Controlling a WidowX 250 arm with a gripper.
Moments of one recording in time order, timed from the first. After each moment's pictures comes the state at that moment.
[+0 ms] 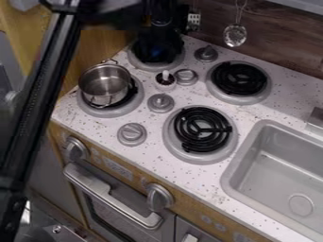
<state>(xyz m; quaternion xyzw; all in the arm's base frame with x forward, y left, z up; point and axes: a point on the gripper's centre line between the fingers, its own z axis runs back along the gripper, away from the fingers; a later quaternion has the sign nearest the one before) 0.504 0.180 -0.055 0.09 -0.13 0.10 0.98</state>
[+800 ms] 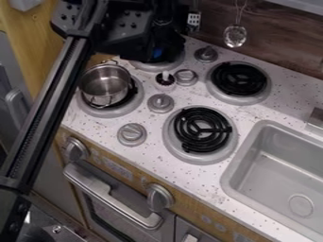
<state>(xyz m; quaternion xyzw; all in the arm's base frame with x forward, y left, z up) 0.518 0.182 -0.064 0.08 -0.14 0.12 0.98</state>
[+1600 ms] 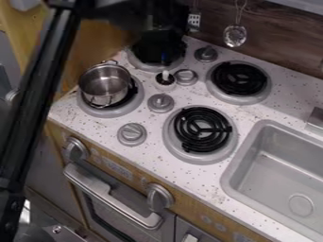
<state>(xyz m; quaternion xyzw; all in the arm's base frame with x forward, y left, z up) 0.498 0.157 -0.055 0.06 -0.15 0.09 0.98</state>
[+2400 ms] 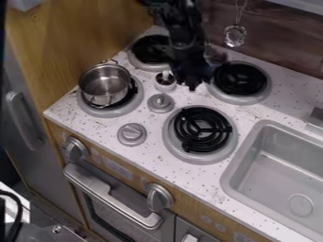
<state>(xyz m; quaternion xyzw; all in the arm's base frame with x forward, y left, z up) 0.402 0.042 -0.005 0.02 -0.17 -0.08 0.98</state>
